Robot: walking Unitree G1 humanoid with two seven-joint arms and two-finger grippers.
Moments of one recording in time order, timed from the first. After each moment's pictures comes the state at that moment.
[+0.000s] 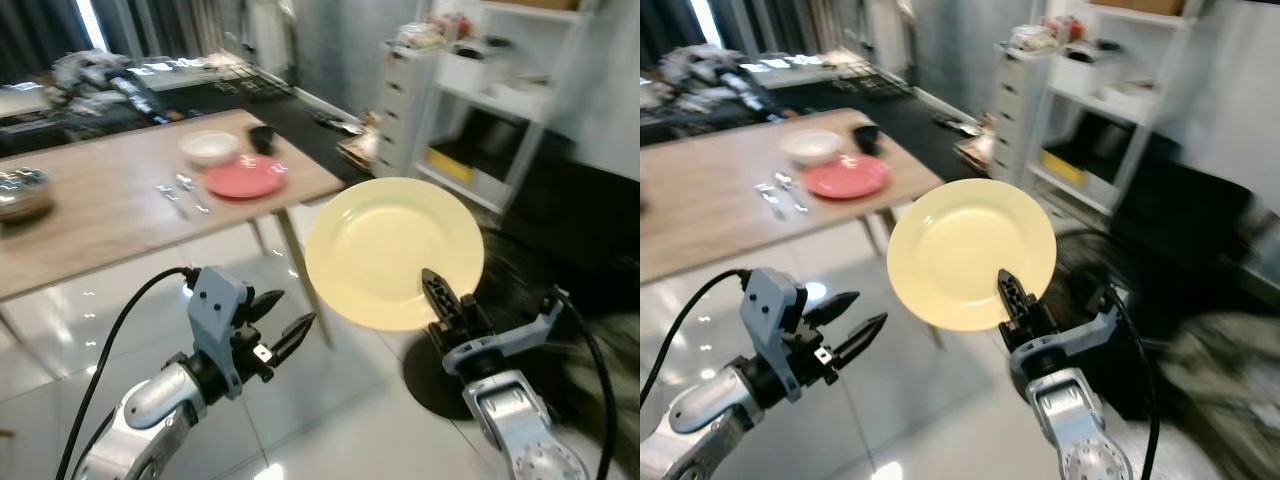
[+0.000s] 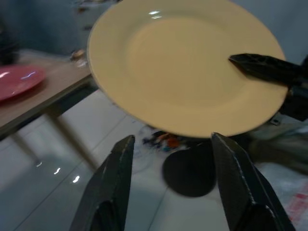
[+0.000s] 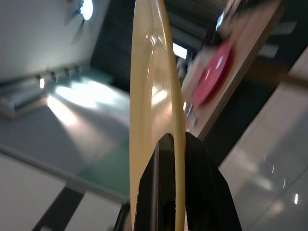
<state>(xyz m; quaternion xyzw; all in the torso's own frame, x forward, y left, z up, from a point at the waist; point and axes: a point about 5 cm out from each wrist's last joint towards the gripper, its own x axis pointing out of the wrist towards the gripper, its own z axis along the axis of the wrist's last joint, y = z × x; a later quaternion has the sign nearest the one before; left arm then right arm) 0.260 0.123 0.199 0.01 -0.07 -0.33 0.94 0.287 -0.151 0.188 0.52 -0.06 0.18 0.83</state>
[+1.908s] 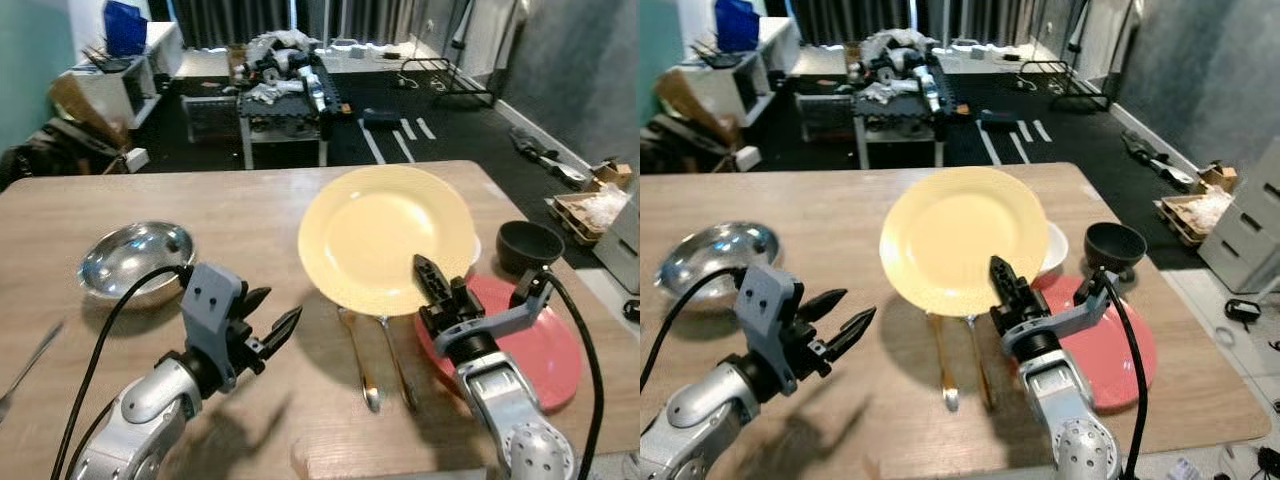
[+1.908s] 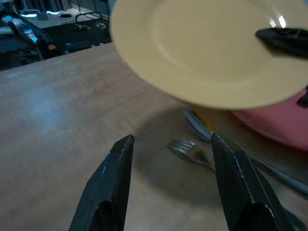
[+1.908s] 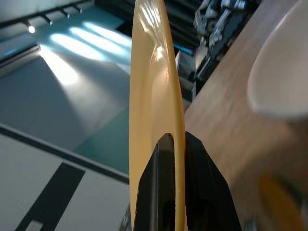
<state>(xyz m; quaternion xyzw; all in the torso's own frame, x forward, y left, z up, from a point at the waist) 0.267 0.126 0.197 0.03 -0.06 -0.31 0.95 0.296 -0.159 0.200 0.52 -0.07 0.15 0.84</state>
